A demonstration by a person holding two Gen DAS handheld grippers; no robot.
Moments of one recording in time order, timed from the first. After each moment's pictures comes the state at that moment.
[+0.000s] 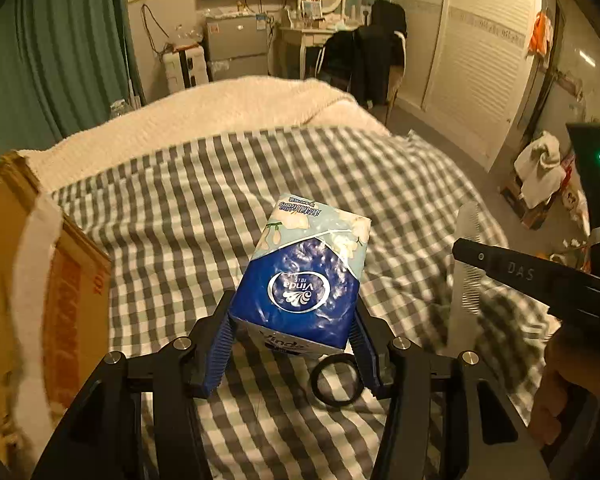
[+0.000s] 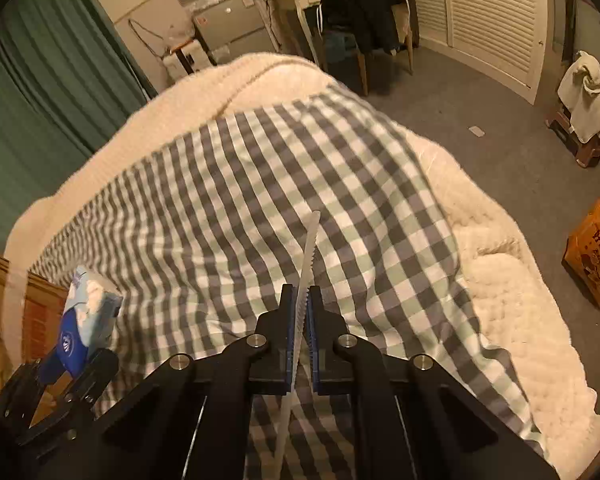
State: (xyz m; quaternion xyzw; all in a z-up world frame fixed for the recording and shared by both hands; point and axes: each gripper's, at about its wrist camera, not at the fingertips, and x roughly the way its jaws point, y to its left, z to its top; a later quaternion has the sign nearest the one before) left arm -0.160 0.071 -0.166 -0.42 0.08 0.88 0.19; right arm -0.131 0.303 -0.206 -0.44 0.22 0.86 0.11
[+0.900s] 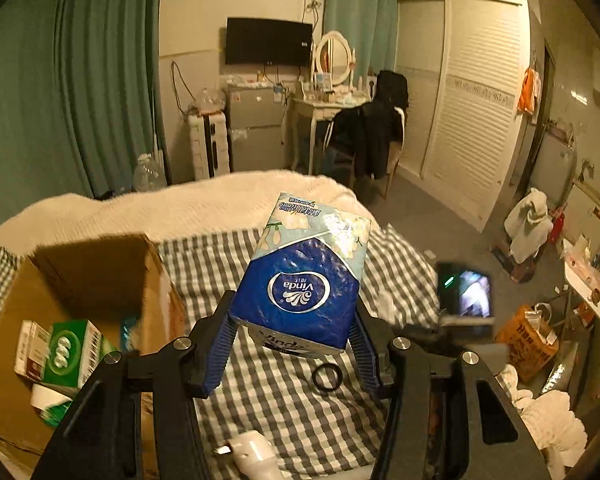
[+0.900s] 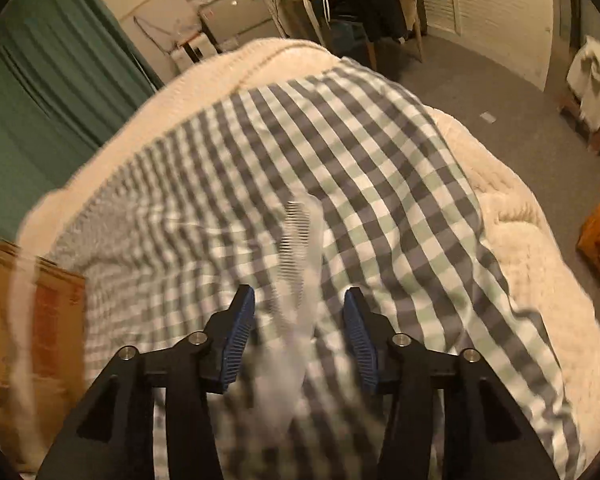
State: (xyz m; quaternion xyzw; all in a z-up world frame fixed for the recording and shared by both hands) left arm -0.093 0.027 -0.041 -0.32 0.04 0.93 0.17; right arm -0.153 0.271 -0.235 -0.46 0.21 0.85 0.10
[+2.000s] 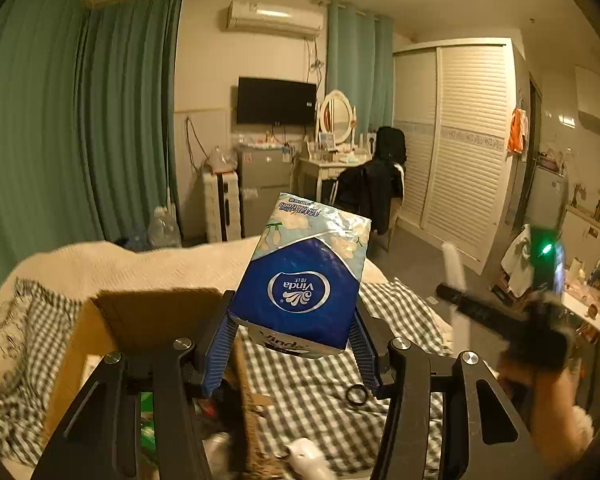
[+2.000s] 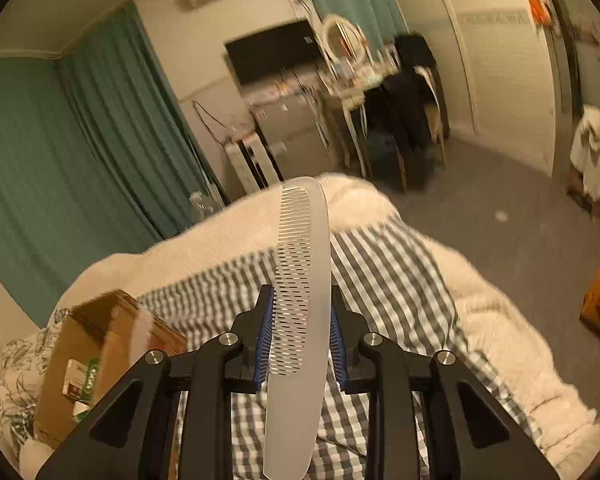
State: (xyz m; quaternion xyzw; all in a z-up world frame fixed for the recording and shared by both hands) left arm -0.043 -0.061 0.013 -0.21 0.03 0.96 0.18; right arm -0.064 0.216 -0.064 -0.25 0.20 0.95 0.07
